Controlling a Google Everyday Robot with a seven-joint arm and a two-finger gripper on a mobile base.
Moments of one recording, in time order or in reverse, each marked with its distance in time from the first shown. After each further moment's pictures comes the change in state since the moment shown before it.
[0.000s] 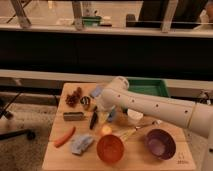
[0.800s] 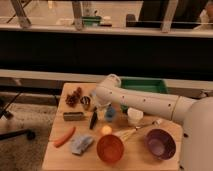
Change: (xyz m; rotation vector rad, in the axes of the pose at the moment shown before) arm 0.013 -0.031 0.040 -0.020 0.064 -0.048
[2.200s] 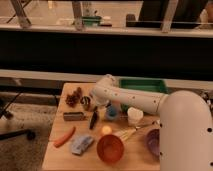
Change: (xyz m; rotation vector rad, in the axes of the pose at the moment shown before) arm 0.025 -0.014 0.055 -0.070 0.054 -0.037
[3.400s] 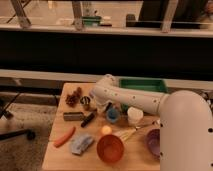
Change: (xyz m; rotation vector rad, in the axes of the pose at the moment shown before) arm 0.001 0.003 -0.005 -0.005 0.009 -0.002
